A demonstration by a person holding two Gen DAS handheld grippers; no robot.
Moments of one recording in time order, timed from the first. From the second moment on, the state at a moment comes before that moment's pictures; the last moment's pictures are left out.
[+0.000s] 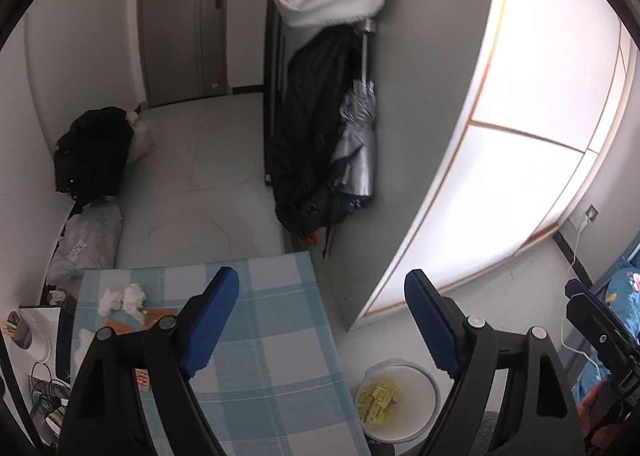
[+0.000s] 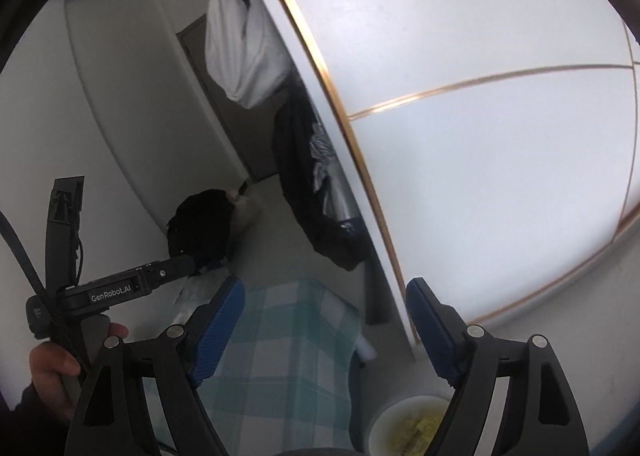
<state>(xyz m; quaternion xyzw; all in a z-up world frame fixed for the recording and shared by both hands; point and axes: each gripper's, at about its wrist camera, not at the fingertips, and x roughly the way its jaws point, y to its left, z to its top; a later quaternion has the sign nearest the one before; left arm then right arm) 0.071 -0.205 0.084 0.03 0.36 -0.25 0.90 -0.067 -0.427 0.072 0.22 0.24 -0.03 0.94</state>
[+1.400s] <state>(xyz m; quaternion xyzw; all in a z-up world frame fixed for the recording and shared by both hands) 0.095 0.114 0.012 -0.16 0.31 0.04 0.94 0.079 -0.101 0.004 0.04 0.30 0.16 0.94</state>
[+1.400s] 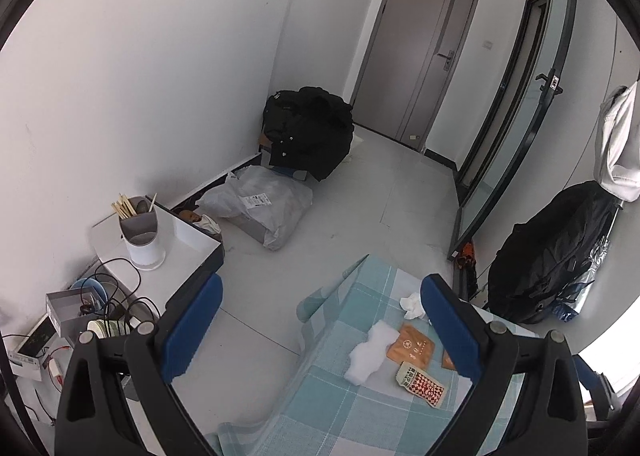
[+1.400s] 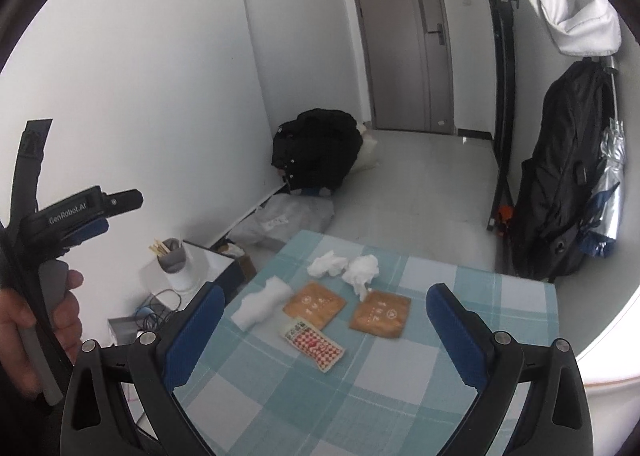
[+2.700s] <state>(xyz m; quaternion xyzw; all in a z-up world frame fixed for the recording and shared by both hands) 0.122 0.166 -0.009 -0.27 0.40 0.05 0.88 0.160 -0.016 -0.130 -0.11 0.46 0.22 0.85</state>
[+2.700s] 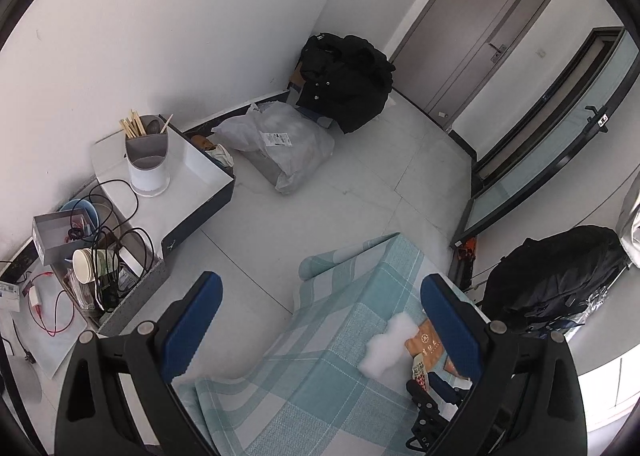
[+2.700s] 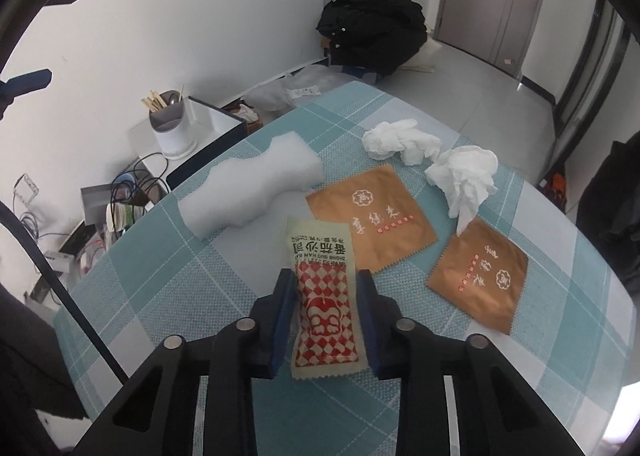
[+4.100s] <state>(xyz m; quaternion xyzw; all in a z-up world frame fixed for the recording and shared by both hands) 0.239 -0.007 -0.086 0.12 0.54 -0.11 0.83 0.086 -0.154 -0.087 0.04 0.44 0.21 0.87</state>
